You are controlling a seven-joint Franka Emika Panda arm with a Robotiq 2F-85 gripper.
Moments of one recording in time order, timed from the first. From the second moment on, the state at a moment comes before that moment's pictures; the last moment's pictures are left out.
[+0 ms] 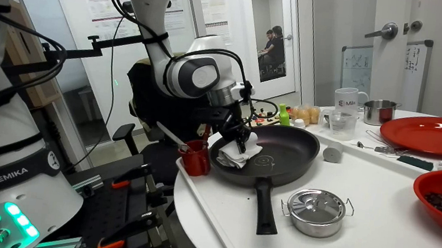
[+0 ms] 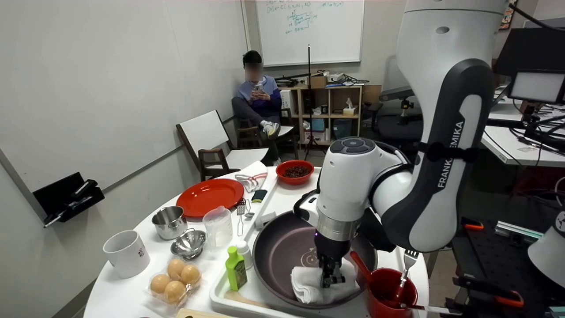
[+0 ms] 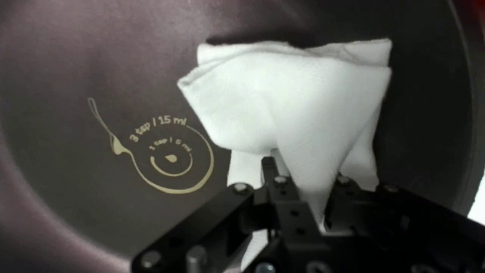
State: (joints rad) arm 0.24 0.53 -0.02 -2.45 -0.16 3.14 -0.12
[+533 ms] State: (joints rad) arm 0.26 0.57 -0.07 -2.35 -0.15 3.10 -0.08
